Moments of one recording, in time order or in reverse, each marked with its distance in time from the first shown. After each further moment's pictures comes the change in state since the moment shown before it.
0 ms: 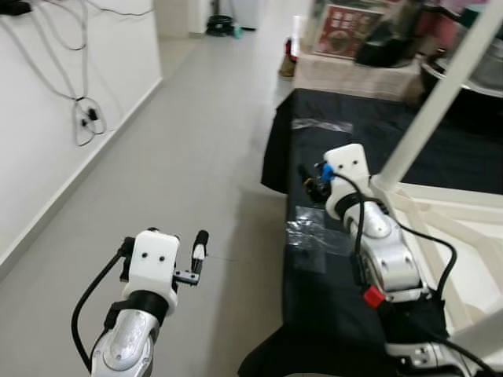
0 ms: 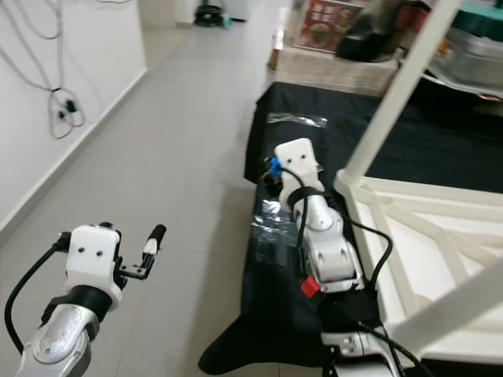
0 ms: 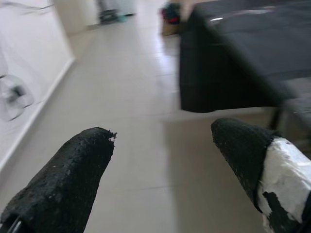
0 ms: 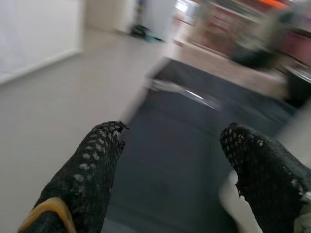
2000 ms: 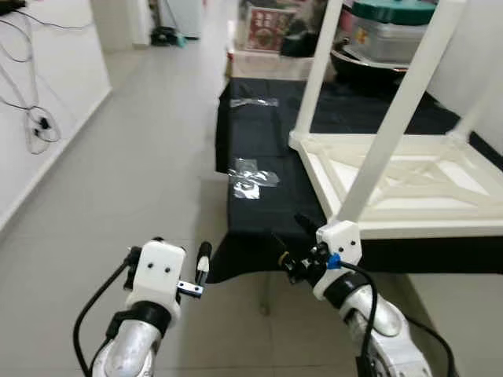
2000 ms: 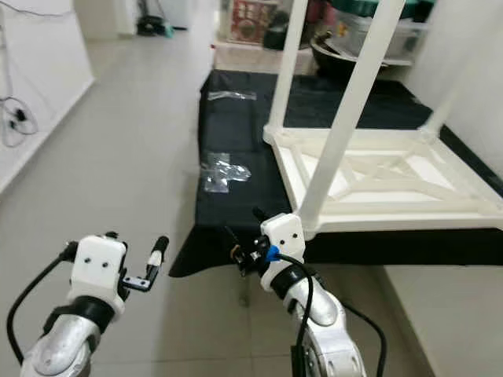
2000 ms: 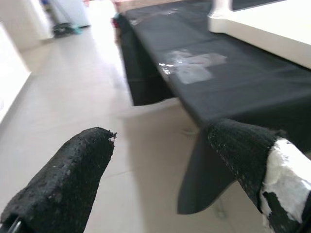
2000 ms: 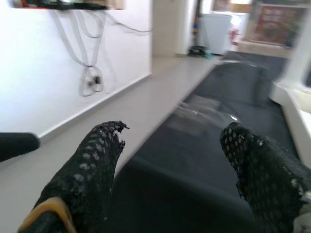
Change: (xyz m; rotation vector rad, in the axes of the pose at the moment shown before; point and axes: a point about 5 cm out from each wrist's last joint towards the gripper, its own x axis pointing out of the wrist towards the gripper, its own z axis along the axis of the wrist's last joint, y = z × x) left arm -0.007 -0.012 -0.005 -0.011 0.024 -0.095; right arm -0.097 0.056 -0.042 0.236 -0.101 0.417
